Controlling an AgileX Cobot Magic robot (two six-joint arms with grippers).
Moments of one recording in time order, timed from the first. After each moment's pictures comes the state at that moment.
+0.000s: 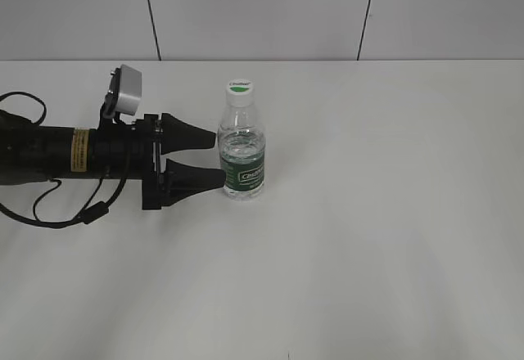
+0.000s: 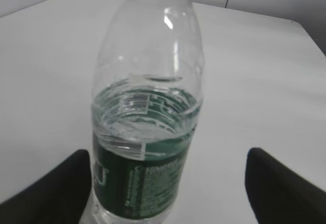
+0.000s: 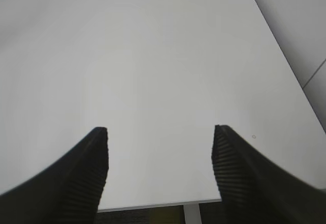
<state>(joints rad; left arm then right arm) -0.12 2.20 -1.00 1.42 -1.20 -0.60 0.04 -0.01 -0.51 -0.06 1.09 -0.09</state>
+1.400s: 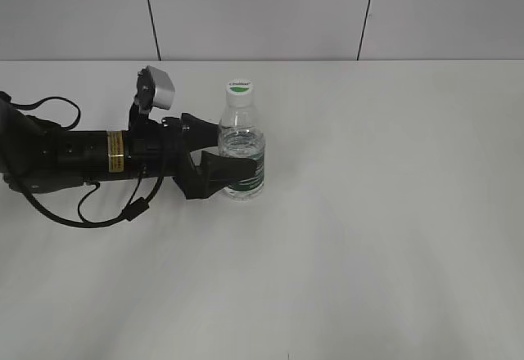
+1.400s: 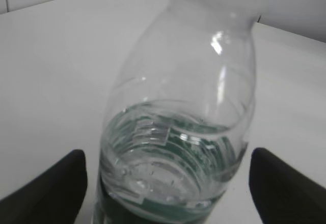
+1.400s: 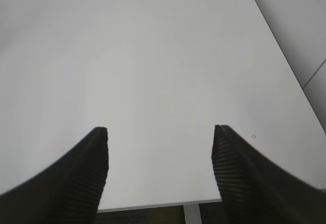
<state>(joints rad) -0.23 2.21 -1.00 1.20 -1.11 -0.64 0.04 -0.01 -0.51 -0.06 1.09 -0.09</state>
